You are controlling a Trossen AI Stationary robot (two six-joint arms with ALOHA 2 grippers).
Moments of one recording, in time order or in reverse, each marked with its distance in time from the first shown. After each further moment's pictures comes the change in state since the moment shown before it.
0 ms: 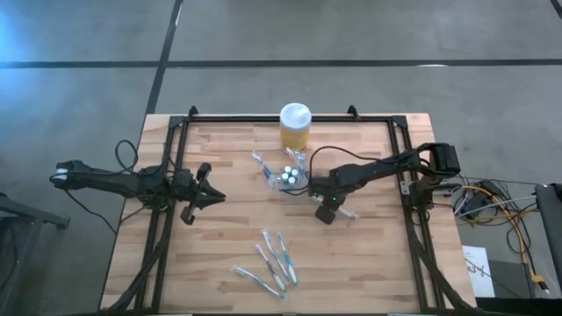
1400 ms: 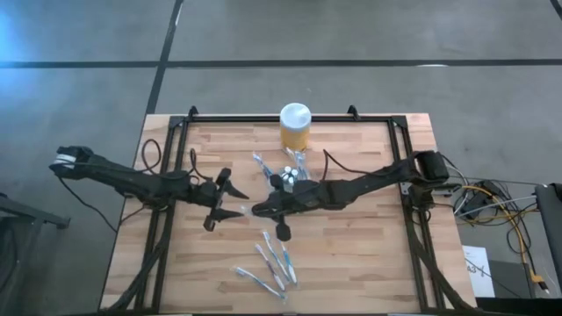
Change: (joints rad) left arm -0.035 0.448 0.140 0.293 0.001 0.126; right arm 0.151 0.133 0.211 1.146 0.072 -0.510
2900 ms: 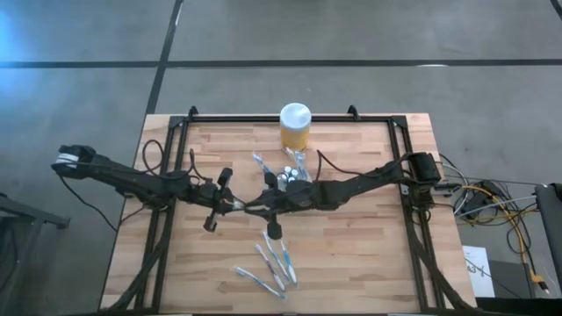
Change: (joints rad) left arm -0.003 0.053 -0.002 0.119 0.020 0.048; right arm -0.007 0.066 0.082 0.007 0.044 0.011
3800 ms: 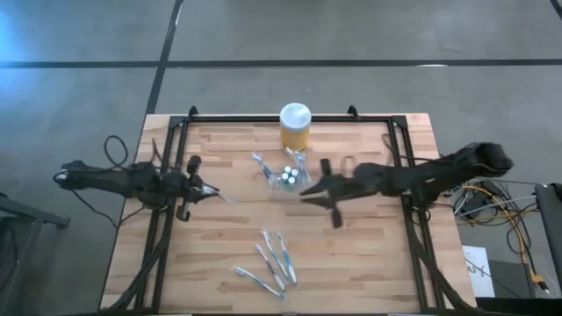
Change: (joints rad) left arm 0.004 -0.655 -0.009 -0.660 -0.114 0.012; right arm -0.008 -0.687 -0.562 -0.043 -0.056 -0.043
